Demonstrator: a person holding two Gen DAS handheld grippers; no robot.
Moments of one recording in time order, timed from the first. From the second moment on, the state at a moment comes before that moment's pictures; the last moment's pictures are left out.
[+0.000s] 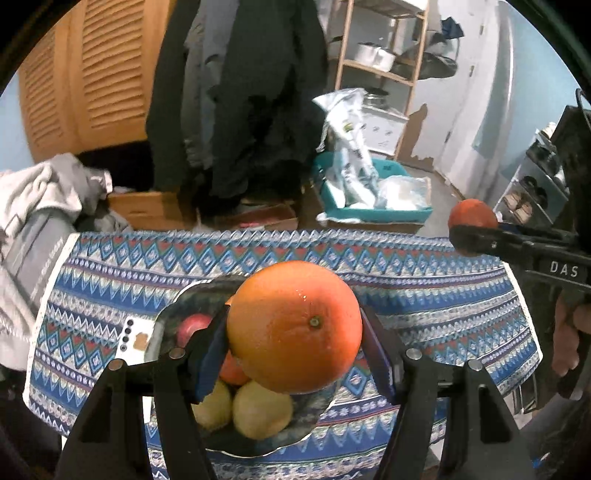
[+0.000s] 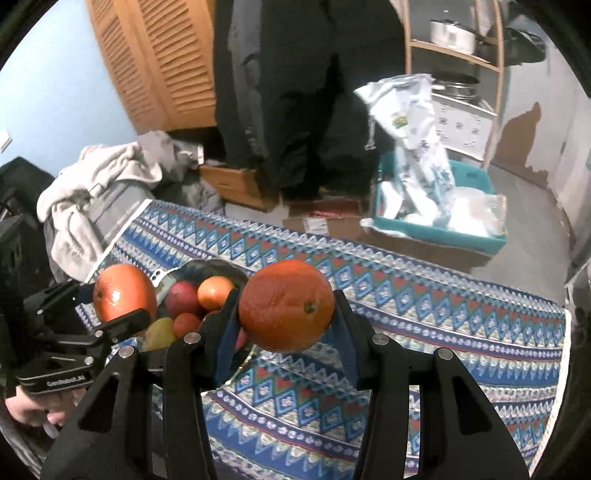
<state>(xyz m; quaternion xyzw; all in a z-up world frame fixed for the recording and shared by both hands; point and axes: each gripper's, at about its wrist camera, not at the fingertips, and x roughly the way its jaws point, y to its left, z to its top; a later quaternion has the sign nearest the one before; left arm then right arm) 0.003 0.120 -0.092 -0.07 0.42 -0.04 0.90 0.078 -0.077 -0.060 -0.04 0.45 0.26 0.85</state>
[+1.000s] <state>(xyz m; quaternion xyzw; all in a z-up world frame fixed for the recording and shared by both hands) 0.029 0.180 -0.198 -0.11 0.52 0.00 0.85 0.098 0.024 -0.151 -0.07 0.53 0.30 0.79</state>
